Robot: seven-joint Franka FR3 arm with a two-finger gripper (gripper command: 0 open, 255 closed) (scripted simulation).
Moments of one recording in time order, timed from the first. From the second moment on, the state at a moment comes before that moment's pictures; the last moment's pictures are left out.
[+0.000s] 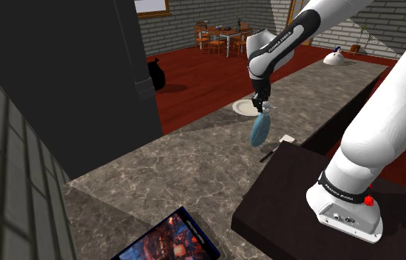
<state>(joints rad) -0.20 -0.09 -0.24 -2.47 -0.31 2.25 -0.18</state>
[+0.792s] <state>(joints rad) -0.20 -0.20 -0.23 -2.40 -0.30 2.08 -0.21</state>
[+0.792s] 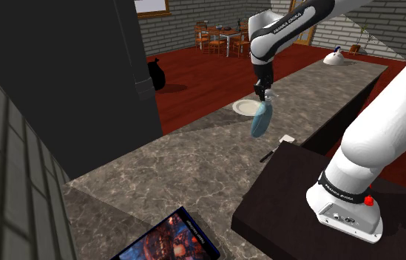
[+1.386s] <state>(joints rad) -0.20 -0.26 -0.22 -2.33 -0.29 1.95 -0.23</state>
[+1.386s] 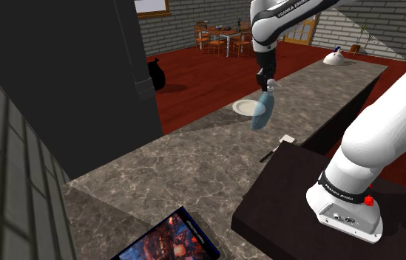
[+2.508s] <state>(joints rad) -0.19 -0.31 -0.20 -2.15 -0.27 1.73 -0.27</state>
